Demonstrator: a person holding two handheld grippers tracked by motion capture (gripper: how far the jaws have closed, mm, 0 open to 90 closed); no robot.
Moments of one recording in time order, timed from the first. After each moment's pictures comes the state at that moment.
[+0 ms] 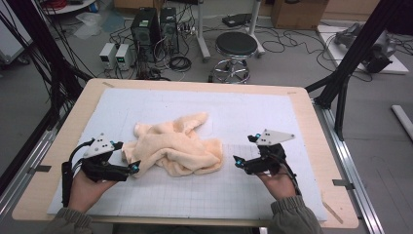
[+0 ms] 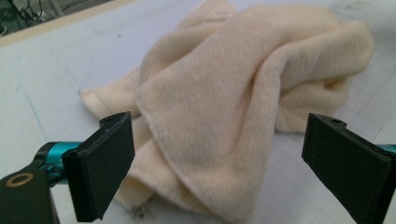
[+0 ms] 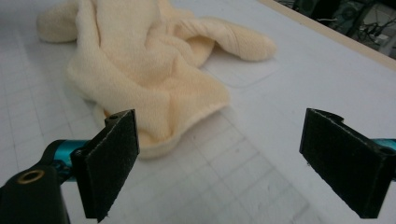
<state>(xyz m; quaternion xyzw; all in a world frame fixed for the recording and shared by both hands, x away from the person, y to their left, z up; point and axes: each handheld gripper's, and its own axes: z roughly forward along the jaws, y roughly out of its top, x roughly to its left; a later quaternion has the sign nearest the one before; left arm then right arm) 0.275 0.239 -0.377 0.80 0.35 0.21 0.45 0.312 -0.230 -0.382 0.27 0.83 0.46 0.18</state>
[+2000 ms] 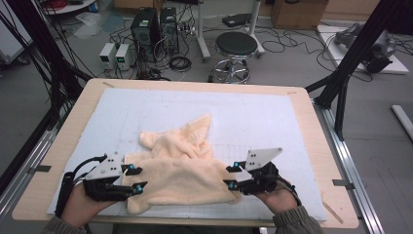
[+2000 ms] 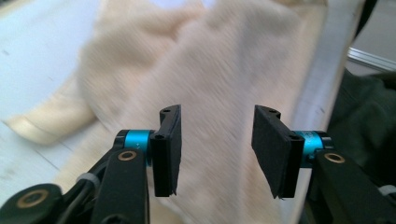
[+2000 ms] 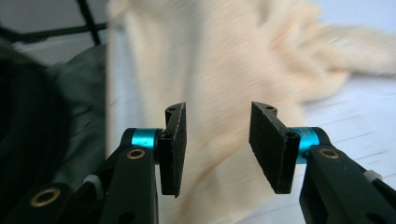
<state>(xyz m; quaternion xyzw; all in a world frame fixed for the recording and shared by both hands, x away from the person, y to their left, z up) 0.228 0.216 -0.359 0.87 0.22 0.13 0.43 0.267 -0.204 -0.374 0.13 0.88 0.44 0.07</state>
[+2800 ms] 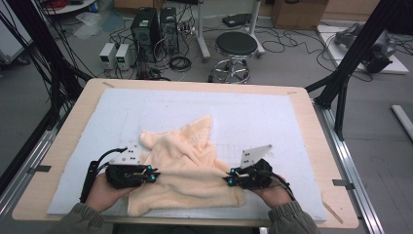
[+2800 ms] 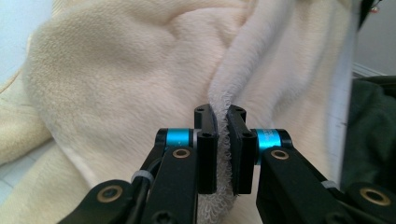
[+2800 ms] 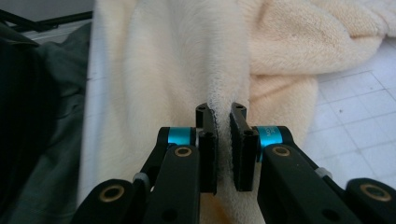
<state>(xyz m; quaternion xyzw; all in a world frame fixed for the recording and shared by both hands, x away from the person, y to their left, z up) 0.261 0.197 -0.392 0.87 0.21 0.06 0.44 0.284 -0.205 -0.405 0.13 0.90 0.42 0.02</state>
